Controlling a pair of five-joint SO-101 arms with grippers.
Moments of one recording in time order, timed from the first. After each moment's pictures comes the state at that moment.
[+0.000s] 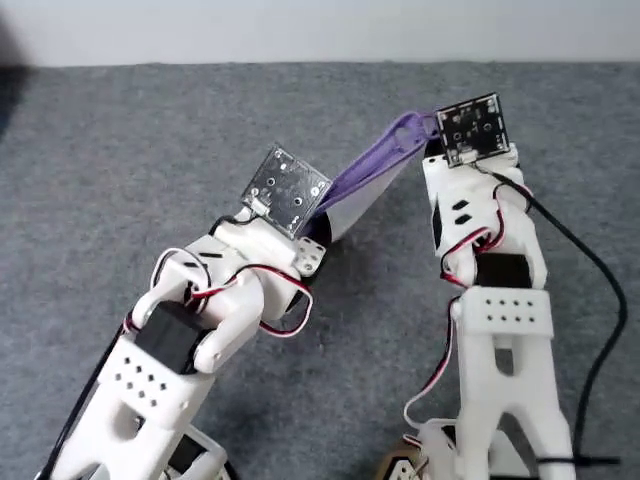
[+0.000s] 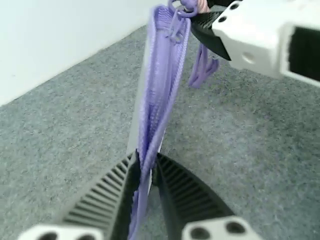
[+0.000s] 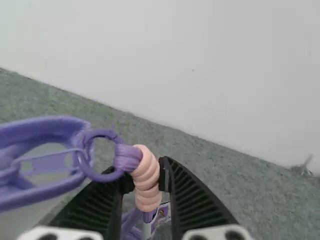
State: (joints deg) left arm 28.5 -46.6 32.8 59.6 -2.5; right arm 2.5 -30.4 38.2 18.0 20.0
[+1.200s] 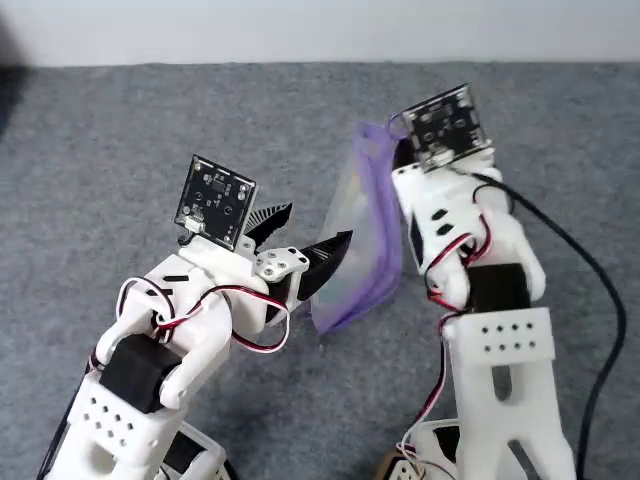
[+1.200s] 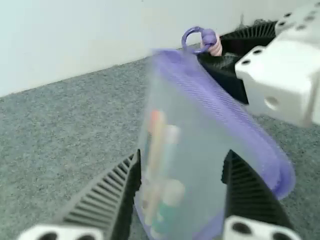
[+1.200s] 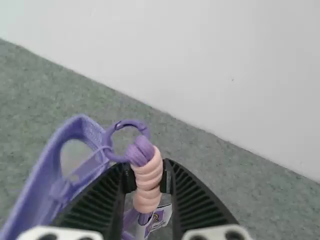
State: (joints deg) left arm 27.1 -56.0 36.8 58.5 8.9; right arm -8.8 -41.1 30.5 39.5 19.6
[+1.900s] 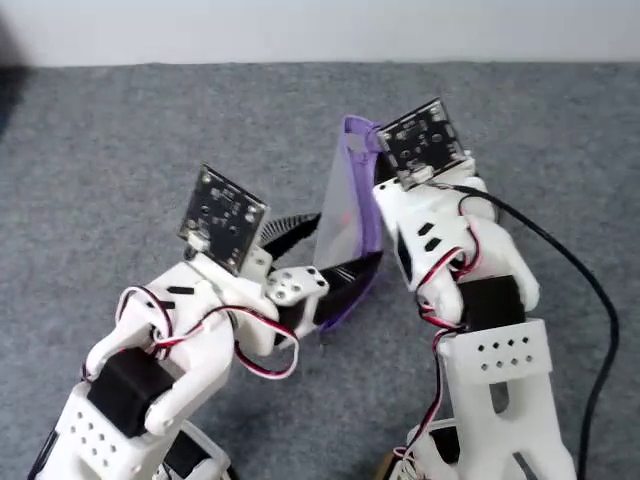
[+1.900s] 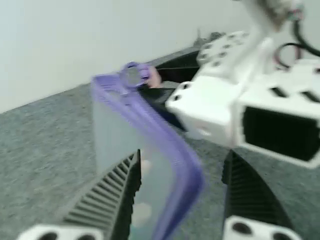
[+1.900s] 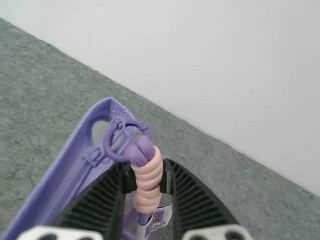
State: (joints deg) left arm 36.6 -55.7 29.7 62.6 9.3; right arm -14.2 -43.3 30.5 41.8 21.7
